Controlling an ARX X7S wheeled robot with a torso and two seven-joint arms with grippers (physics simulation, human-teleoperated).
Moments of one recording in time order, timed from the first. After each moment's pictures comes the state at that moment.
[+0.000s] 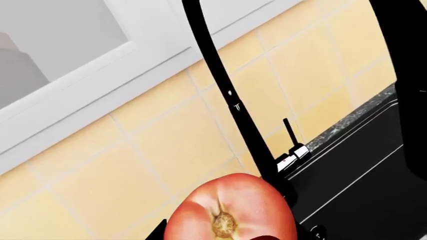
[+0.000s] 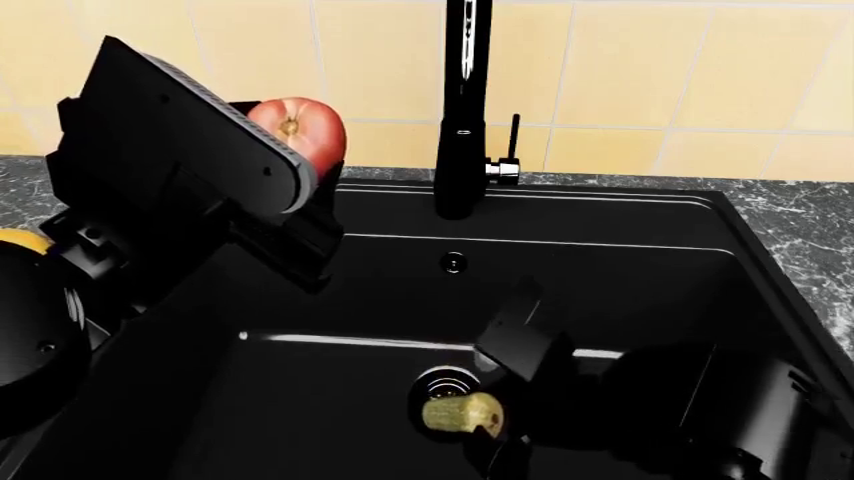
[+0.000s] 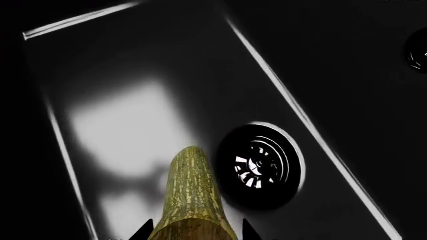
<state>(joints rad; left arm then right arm) -1.28 -0.82 0.50 0.67 -1.42 -1.16 -0.60 0.91 0.65 -0.86 -0.32 0.94 1.19 -0.14</state>
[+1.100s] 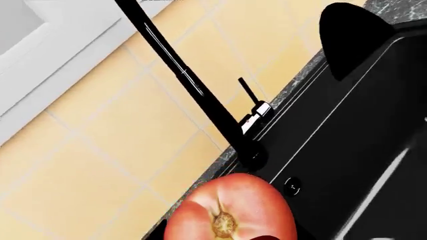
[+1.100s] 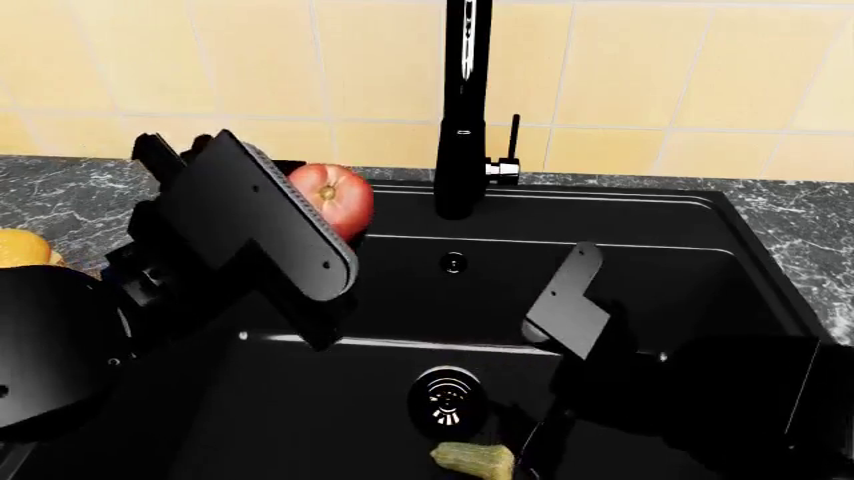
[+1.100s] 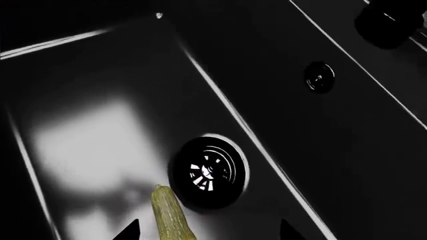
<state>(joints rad) -1.27 -0.85 0.69 0.70 -1.17 -1.15 -0.33 0.93 0.79 -0.73 -0.46 1.04 1.21 -0.05</state>
